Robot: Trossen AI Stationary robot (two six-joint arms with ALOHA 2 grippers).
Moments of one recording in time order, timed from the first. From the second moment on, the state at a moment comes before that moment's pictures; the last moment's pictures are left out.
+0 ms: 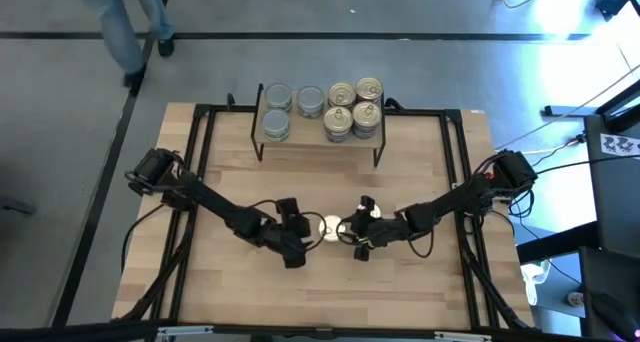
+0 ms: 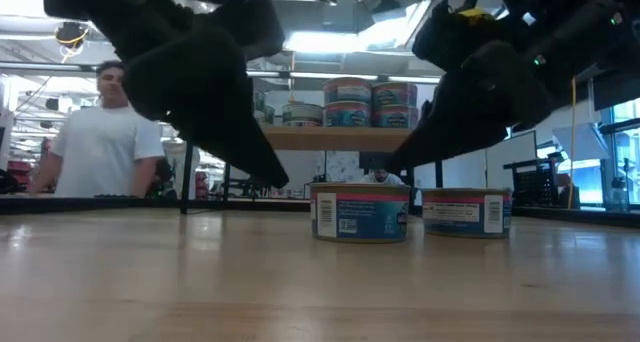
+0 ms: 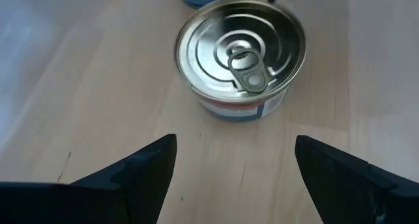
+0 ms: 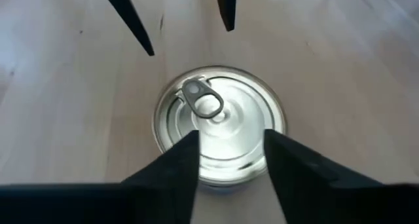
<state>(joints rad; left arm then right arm) -0.40 1.78 0.94 -0.09 -0.52 -0.42 0.39 1.69 0.72 0.30 0.44 0.28</state>
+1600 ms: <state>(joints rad) -0.40 1.88 0.90 0.21 -0.61 0.60 0.40 1.74 0.72 0.22 0.47 0.34</state>
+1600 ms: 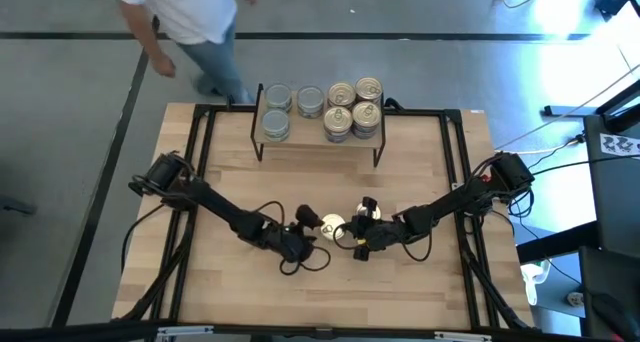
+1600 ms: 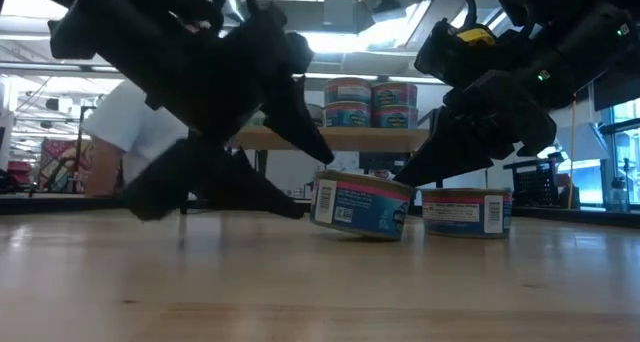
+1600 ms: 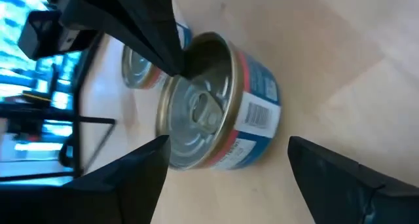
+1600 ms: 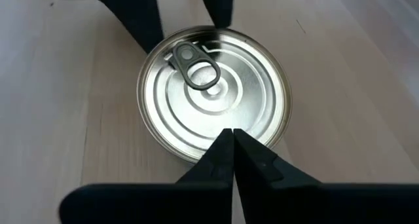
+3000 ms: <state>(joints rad) -0.33 1.96 0.91 0.44 -0.48 0.69 0.41 1.70 0.73 0.20 0.49 0.32</state>
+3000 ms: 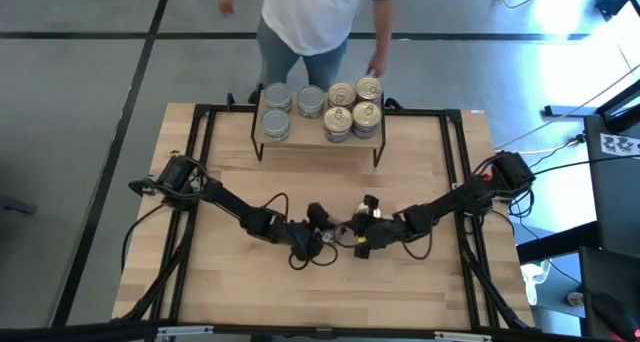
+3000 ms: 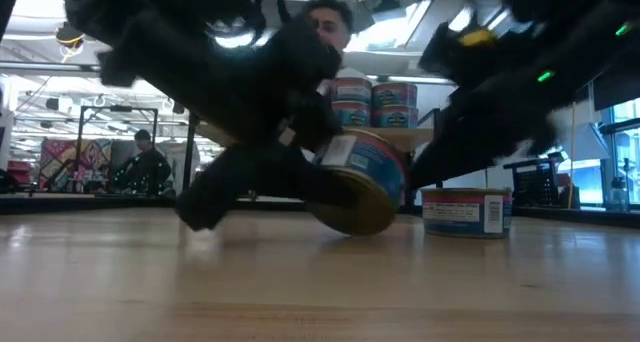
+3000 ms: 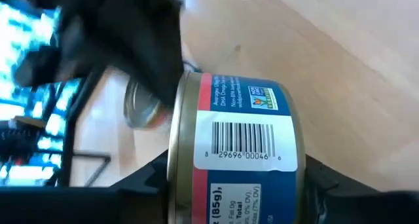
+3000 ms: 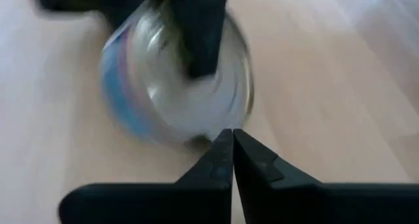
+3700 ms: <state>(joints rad) -0.24 1.56 0.99 0.17 -1.16 0.65 0.54 1.33 0.76 -0.23 0.73 0.39</state>
